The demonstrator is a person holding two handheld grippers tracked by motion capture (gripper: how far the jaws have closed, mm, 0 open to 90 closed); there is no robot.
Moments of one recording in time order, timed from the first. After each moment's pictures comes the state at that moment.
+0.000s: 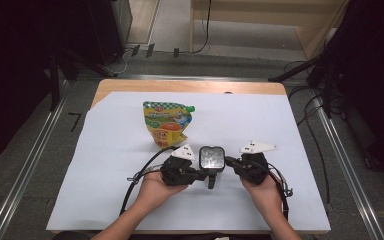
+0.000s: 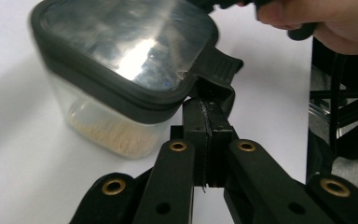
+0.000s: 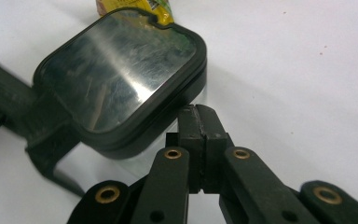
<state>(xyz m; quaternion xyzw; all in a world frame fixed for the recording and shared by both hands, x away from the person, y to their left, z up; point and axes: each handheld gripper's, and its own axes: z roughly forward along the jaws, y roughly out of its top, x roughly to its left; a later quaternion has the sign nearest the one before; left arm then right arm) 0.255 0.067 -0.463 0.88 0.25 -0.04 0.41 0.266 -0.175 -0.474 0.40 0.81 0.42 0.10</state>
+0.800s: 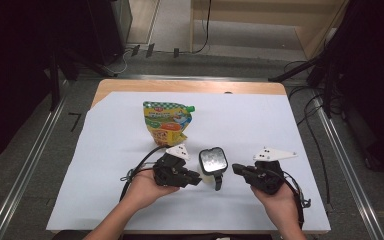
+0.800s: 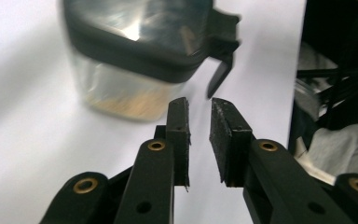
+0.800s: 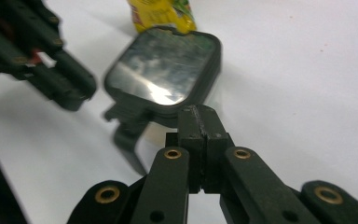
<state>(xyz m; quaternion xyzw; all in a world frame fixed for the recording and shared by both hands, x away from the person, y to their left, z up) 0.259 0.095 -0.447 0.89 0.26 -0.06 0.37 0.228 -0.197 -0.442 0.40 0.80 0.45 0.08</state>
